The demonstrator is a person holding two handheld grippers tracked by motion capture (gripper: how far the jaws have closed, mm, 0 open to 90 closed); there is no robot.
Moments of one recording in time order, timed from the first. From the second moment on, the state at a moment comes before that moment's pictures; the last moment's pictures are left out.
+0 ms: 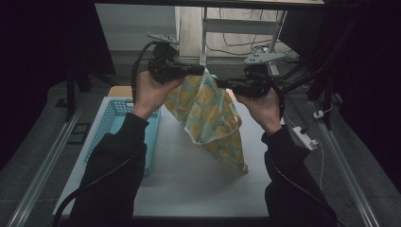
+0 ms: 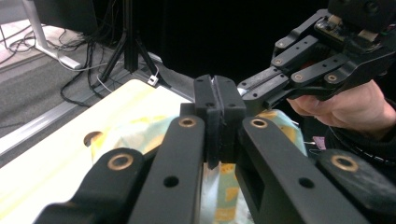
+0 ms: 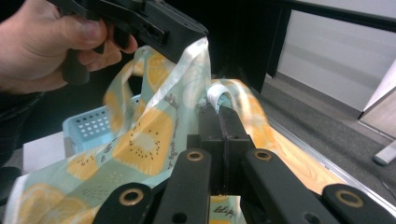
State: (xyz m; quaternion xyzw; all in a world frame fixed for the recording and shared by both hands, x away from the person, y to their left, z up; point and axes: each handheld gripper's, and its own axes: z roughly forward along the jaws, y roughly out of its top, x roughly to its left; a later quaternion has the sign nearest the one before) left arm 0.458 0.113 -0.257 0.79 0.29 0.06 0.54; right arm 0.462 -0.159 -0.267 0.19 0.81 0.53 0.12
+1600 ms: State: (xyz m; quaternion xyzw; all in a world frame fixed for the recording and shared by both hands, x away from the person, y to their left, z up) left arm 0.445 0.106 -0.365 0.82 0.30 0.07 0.48; right arm 0.473 -0.170 -0.347 0.23 0.83 0.50 0.10
